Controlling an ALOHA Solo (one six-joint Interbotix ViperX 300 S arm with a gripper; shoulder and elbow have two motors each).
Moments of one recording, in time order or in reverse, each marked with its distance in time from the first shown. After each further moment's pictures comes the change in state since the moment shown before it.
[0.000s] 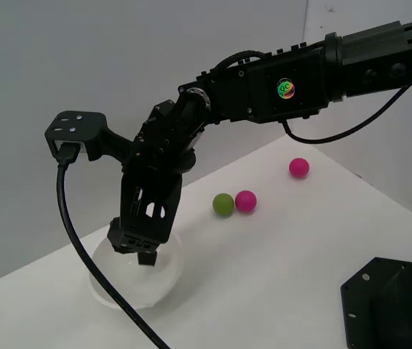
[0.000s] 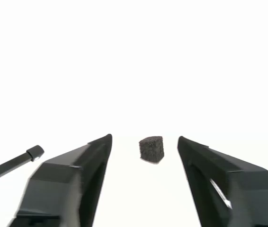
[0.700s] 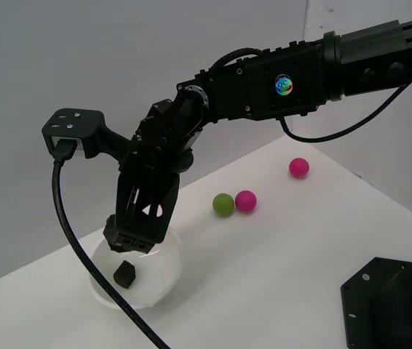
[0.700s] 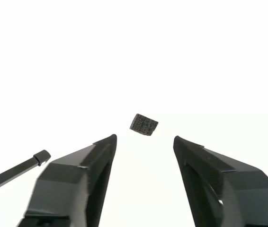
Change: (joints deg) arm 0.0 0.0 -0.1 -0.4 -0.3 -1.5 0.0 0.0
